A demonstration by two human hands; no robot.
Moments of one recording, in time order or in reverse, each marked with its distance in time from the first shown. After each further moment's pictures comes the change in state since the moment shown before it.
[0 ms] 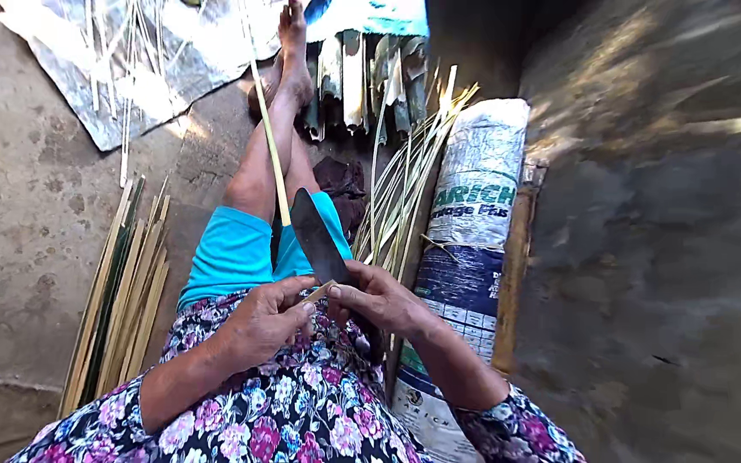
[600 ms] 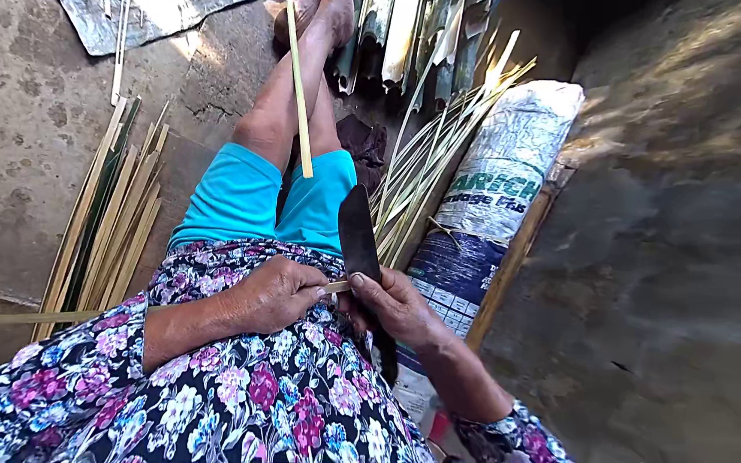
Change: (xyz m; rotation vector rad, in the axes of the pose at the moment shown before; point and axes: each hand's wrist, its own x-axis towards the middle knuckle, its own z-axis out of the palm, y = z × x) left_hand 0.003 -0.017 0.006 0.392 -0.162 -0.049; right_hand -0.031 0.021 0.006 0.027 -0.013 0.028
